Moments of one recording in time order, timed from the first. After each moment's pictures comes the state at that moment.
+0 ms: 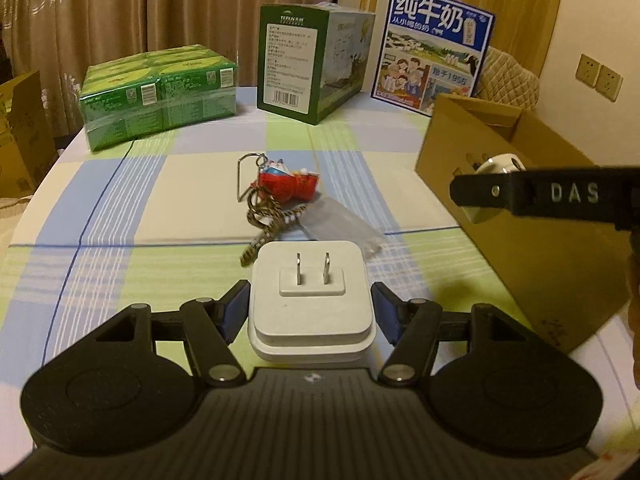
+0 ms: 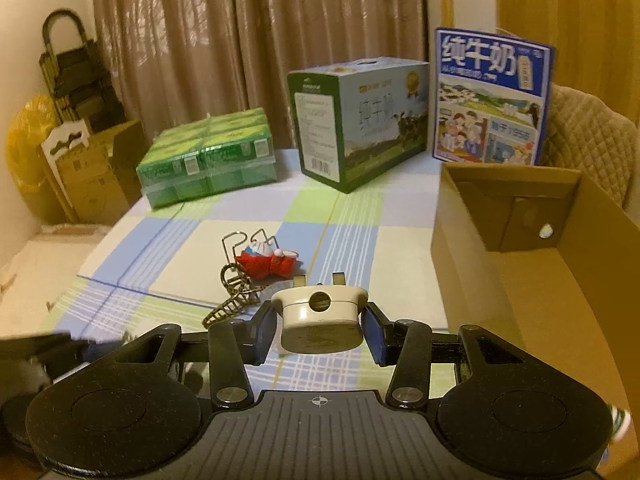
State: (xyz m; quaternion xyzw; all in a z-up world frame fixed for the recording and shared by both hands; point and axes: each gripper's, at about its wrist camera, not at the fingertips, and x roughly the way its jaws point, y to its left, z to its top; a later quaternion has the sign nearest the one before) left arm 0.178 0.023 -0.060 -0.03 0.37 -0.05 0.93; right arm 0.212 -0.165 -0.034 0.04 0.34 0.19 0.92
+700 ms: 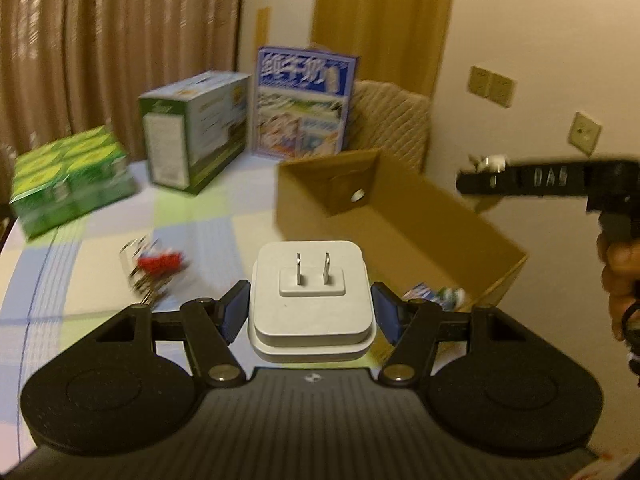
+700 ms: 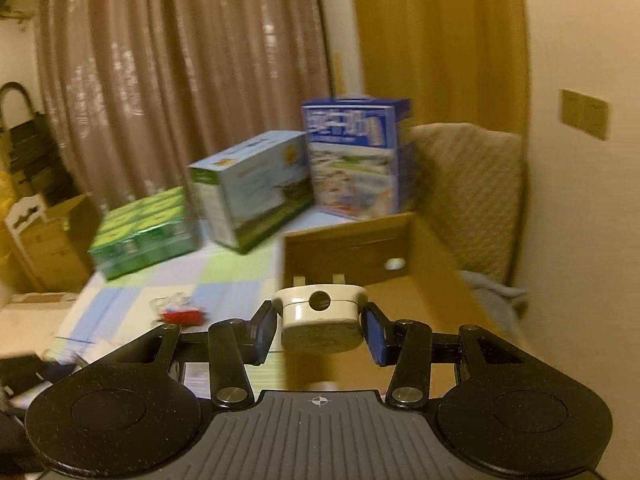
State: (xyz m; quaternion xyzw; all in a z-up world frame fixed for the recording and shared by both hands) left arm 0.130 -0.098 0.043 0.00 0.31 -0.17 0.94; right arm 0.151 -0.331 0.065 0.08 0.30 0.09 0.95
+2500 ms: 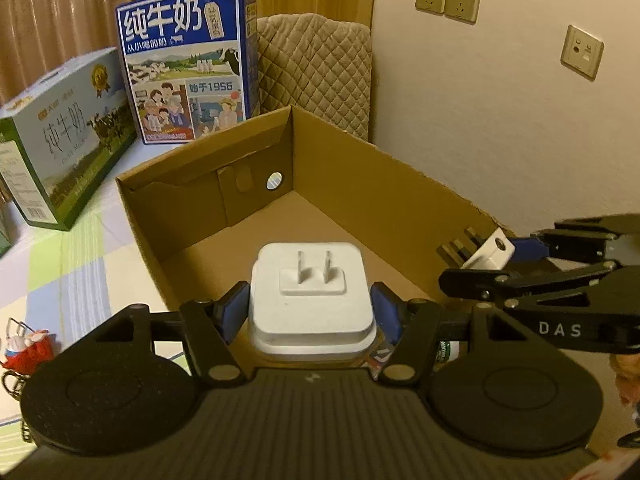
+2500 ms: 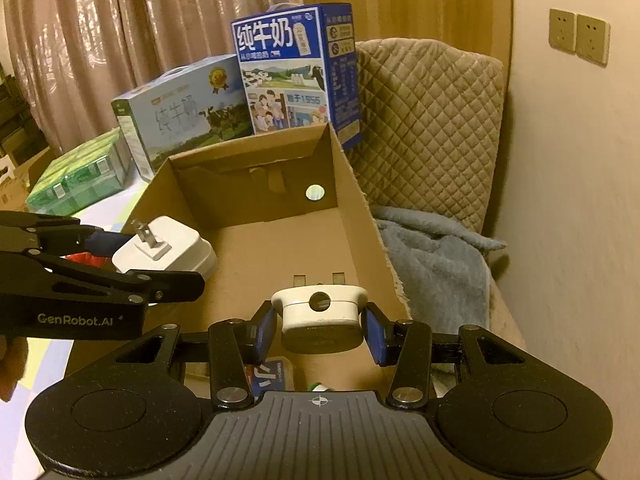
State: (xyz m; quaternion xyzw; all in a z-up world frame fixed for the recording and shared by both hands) left arm 0.286 -0.243 -0.025 0.08 0.37 -0.24 0.89; right arm 0.221 -0.433 -0.047 0.07 0.38 0.09 0.92
